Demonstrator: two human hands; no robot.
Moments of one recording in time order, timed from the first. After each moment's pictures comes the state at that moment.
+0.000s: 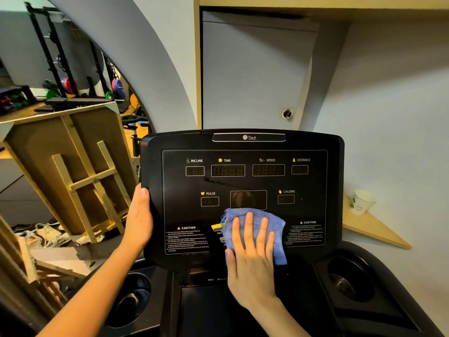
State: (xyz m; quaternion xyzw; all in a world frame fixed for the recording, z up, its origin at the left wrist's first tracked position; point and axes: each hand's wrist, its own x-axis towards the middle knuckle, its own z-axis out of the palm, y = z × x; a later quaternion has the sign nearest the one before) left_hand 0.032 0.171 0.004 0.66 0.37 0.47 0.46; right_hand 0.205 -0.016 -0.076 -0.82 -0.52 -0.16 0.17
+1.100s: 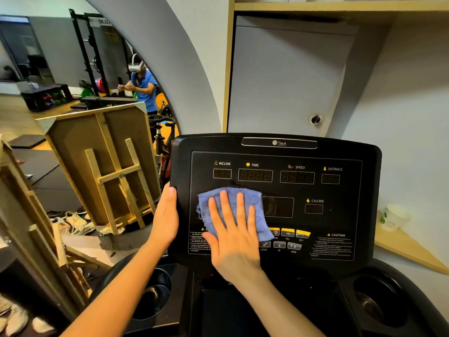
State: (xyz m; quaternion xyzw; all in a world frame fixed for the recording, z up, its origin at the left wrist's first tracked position) left_hand 0.031 0.171 0.004 0.65 0.35 0.48 0.47; right_hand 0.166 0.059 -0.040 -0.74 -0.62 -0.24 0.14
